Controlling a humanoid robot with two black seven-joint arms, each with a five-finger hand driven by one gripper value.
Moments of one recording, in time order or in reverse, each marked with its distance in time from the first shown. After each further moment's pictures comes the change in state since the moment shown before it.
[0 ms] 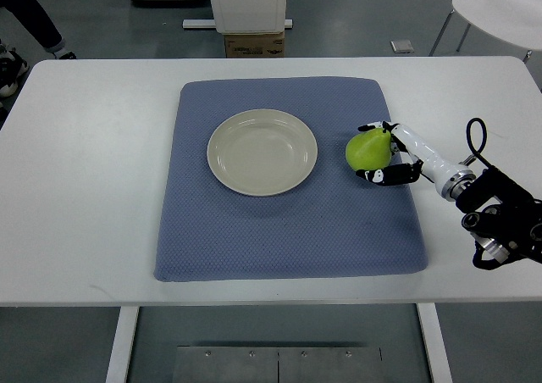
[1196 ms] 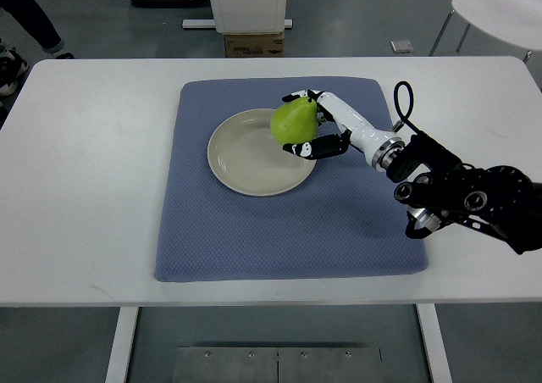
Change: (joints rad) left arm 0.000 0.000 0.000 0.000 0.000 0.000 0.000; right arm 0.151 0.231 -0.002 -0.027 0.044 0.008 -0.025
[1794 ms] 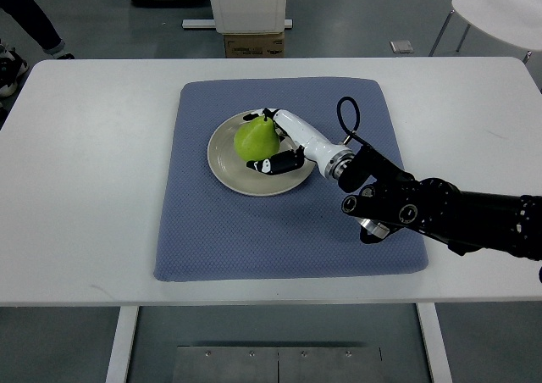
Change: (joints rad) left arm 0.000 0.000 0.000 0.000 0.000 0.000 0.000; right arm -0.021 0.232 -0.068 -0.249 0.003 0.006 -0.036
